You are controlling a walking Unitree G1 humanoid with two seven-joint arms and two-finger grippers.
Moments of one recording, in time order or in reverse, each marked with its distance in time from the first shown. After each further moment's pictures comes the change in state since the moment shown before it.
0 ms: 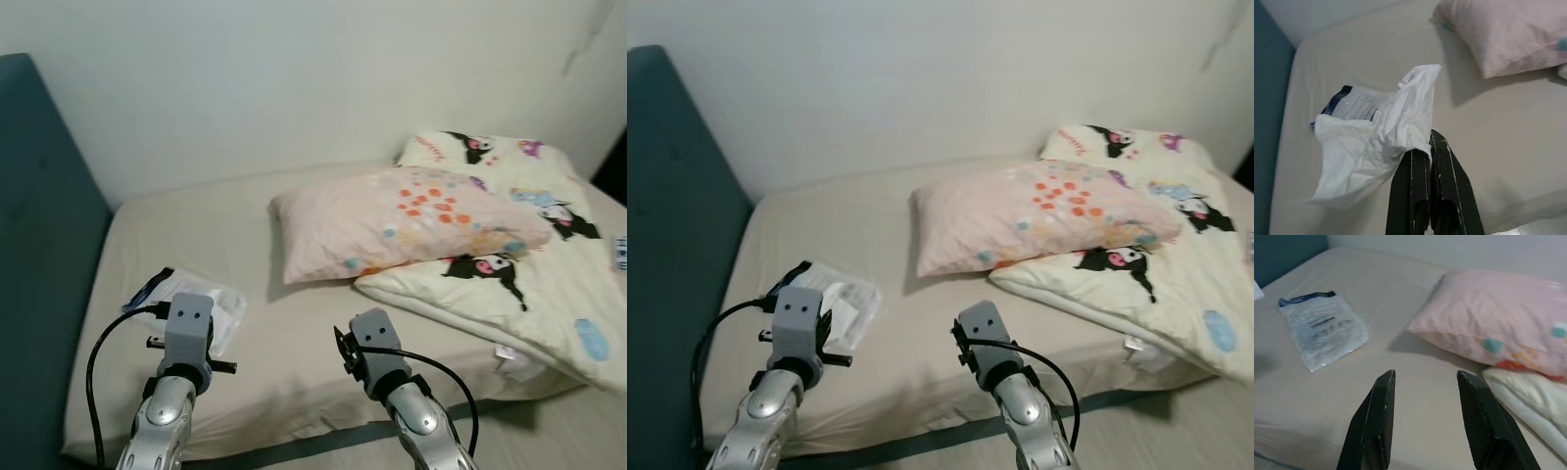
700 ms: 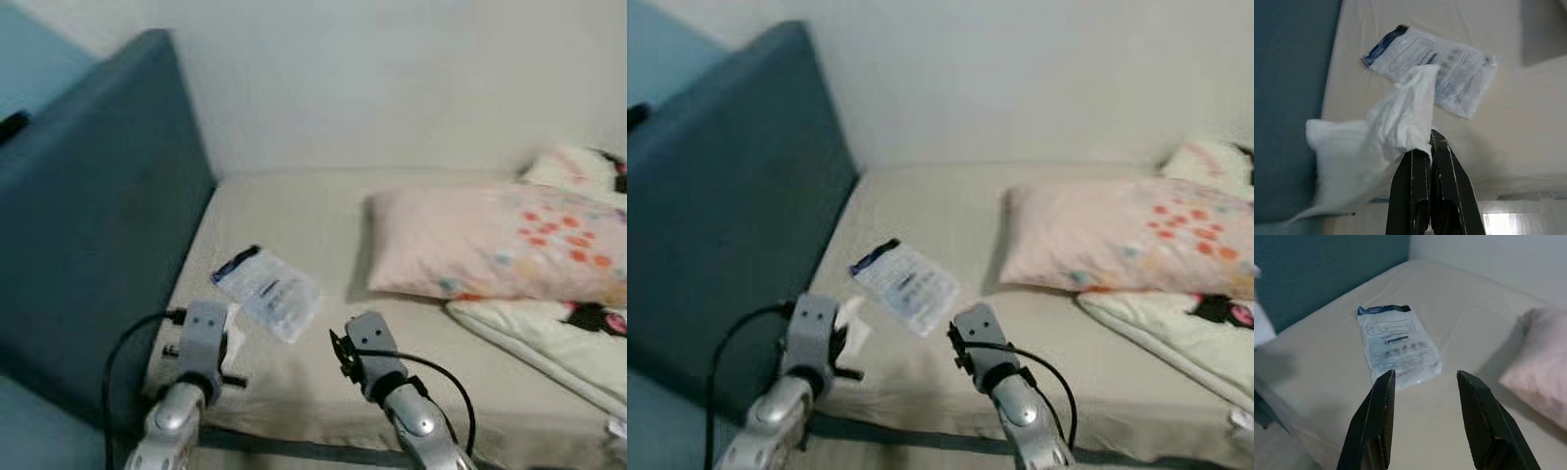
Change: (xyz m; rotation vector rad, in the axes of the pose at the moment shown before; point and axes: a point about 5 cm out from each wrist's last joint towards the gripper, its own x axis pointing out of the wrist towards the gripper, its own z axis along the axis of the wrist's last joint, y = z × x) left arm -0.005 -0.016 -0.016 0.003 0.117 -0.112; right arm -0.003 -0.002 -0.004 -0.002 0.012 0.002
